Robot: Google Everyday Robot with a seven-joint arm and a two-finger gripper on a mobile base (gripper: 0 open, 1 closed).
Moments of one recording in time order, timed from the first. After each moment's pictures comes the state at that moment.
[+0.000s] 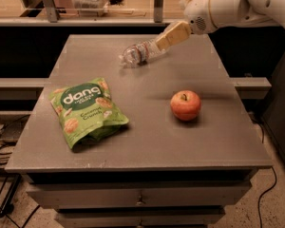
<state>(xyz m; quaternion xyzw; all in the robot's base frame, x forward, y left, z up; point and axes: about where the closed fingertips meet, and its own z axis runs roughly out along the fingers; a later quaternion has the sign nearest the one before) 0.703 -0.063 0.983 -0.50 0.69 0.17 0.50</state>
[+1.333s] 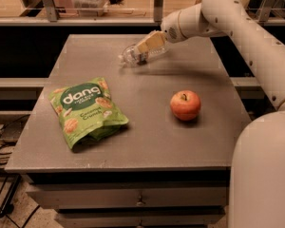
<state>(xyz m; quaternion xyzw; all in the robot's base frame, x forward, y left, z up) 0.797 -0.022 0.908 -0.45 0.73 0.20 0.48</state>
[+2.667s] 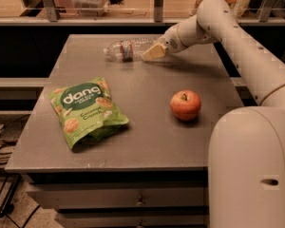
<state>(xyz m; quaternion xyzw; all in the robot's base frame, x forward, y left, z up) 0.817 -0.037 0.843 -0.46 0.76 0.19 0.41</state>
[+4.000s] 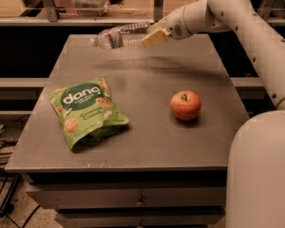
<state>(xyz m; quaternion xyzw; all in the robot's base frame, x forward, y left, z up) 0.791 -0.028 0.919 -0.49 0.71 0.20 0.47</state>
